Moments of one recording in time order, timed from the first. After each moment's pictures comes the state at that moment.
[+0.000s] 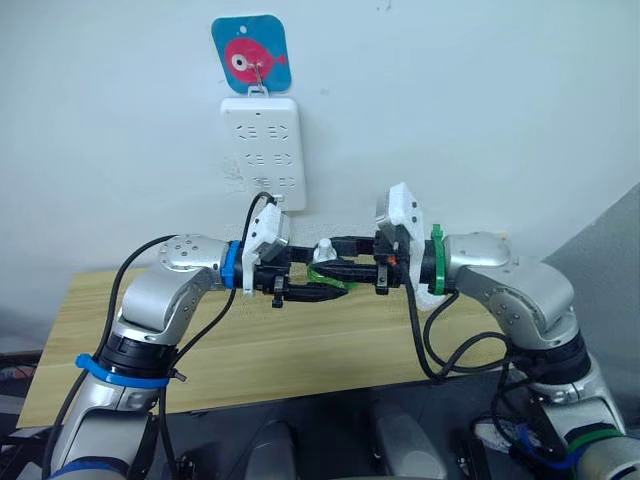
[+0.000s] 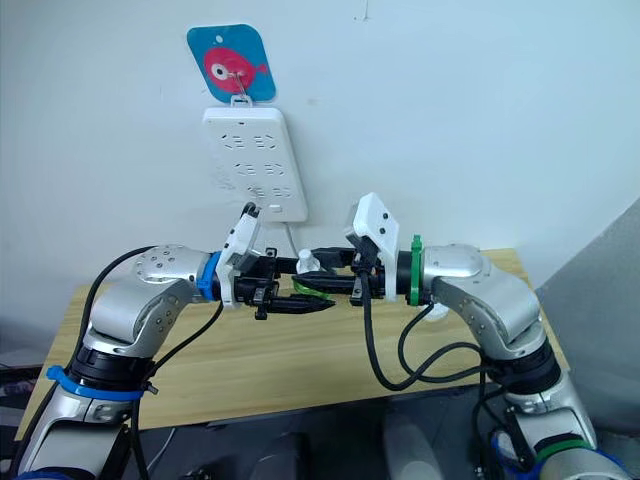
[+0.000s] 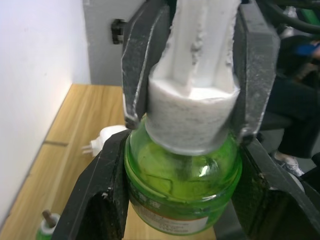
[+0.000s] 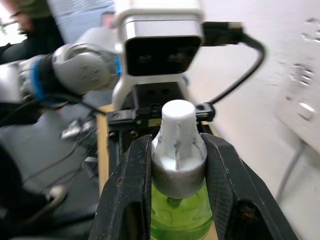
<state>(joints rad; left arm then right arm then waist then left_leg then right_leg) -0.53 0.64 -0.13 -0.15 -0.52 0.49 -1.29 -0.73 -0.48 0.27 -0.31 0.57 0.73 0.98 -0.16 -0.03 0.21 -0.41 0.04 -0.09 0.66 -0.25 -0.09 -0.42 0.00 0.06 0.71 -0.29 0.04</state>
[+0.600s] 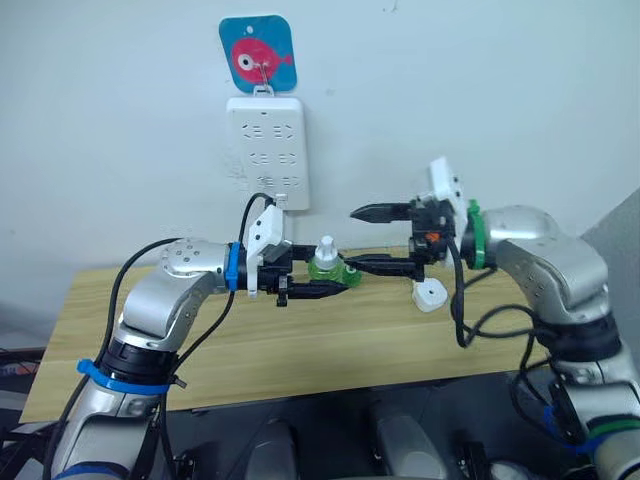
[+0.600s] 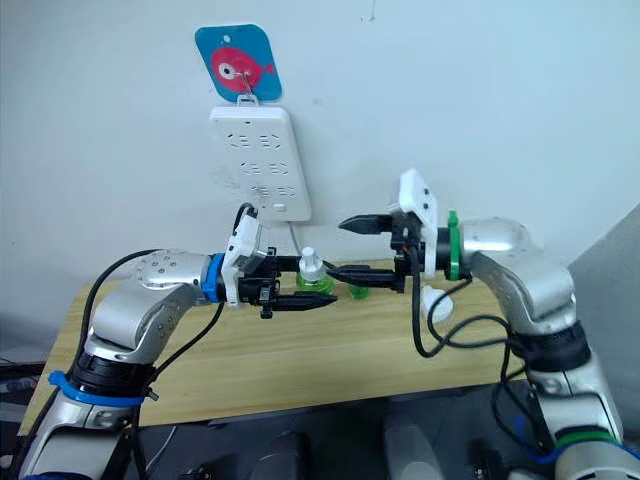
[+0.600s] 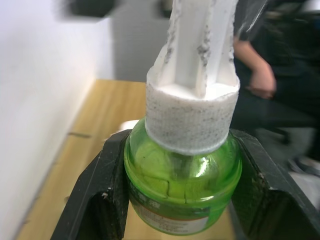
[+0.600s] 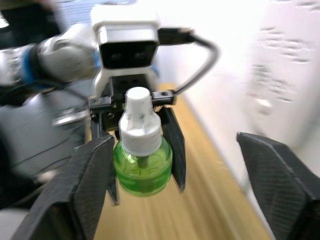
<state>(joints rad) -0.49 0.59 -0.12 -0.15 -0.46 0.45 -1.12 -0.57 -0.52 0.09 -0.43 0.55 0.73 0.89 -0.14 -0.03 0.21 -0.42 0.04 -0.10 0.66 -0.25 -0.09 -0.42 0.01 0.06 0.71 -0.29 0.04</state>
